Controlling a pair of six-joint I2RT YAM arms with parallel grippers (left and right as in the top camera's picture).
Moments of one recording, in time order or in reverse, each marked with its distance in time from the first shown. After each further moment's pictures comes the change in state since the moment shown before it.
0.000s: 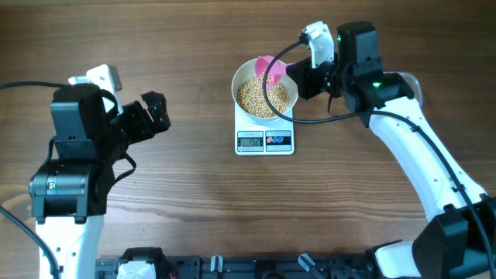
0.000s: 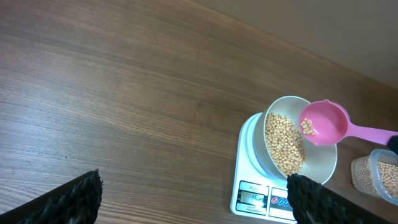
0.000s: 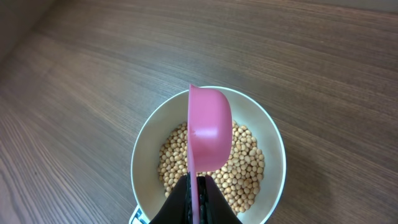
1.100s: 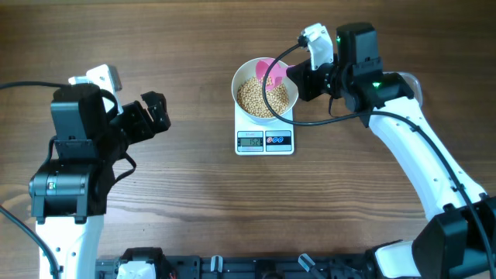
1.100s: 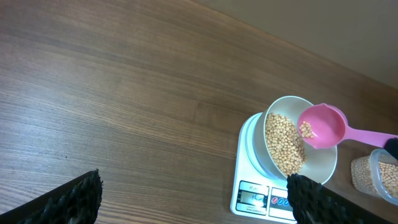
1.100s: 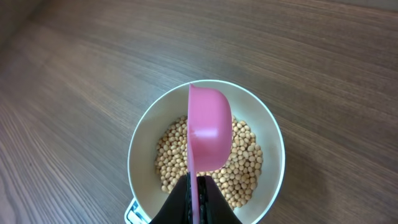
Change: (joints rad) left arm 0.000 0.000 0.000 0.000 0.000 0.000; right arm 0.000 0.004 0.000 -0.018 0.000 -0.043
